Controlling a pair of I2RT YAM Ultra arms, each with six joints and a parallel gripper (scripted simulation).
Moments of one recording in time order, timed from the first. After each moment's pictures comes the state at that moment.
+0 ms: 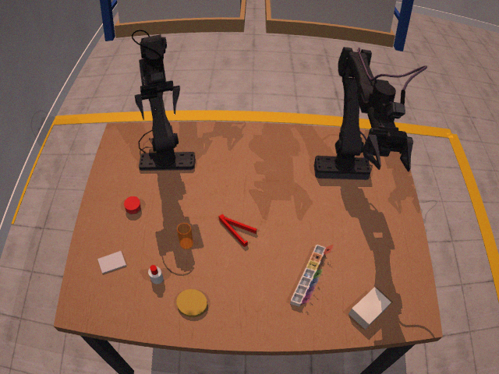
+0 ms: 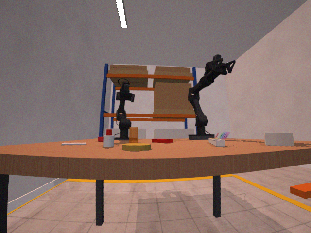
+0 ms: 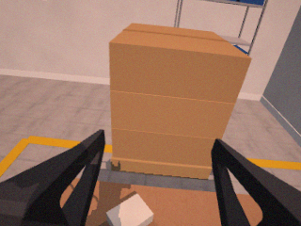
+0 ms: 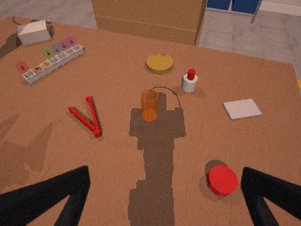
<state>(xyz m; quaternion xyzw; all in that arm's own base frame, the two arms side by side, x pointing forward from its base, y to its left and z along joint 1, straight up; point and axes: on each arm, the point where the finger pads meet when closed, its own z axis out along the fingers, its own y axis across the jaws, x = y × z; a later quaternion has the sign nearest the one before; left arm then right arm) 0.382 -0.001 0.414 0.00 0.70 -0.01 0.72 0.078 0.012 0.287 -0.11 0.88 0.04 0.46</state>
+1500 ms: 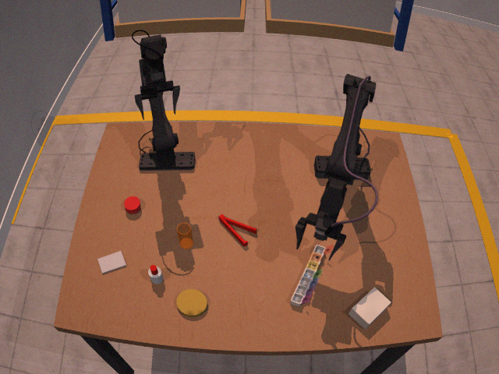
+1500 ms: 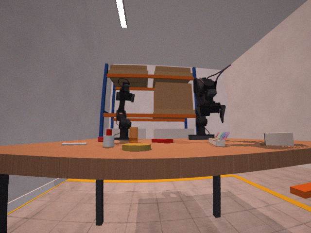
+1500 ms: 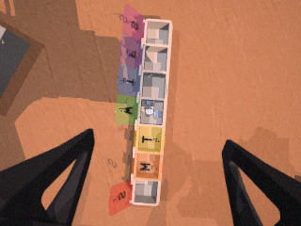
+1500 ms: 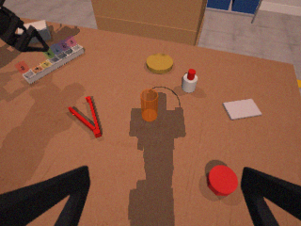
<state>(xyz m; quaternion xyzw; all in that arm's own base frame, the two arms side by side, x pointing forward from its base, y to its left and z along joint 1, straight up) 0.392 -0.146 0.074 0.20 0.93 -0.06 0.29 0.078 0.012 0.287 -0.11 0.88 0.04 0.46</state>
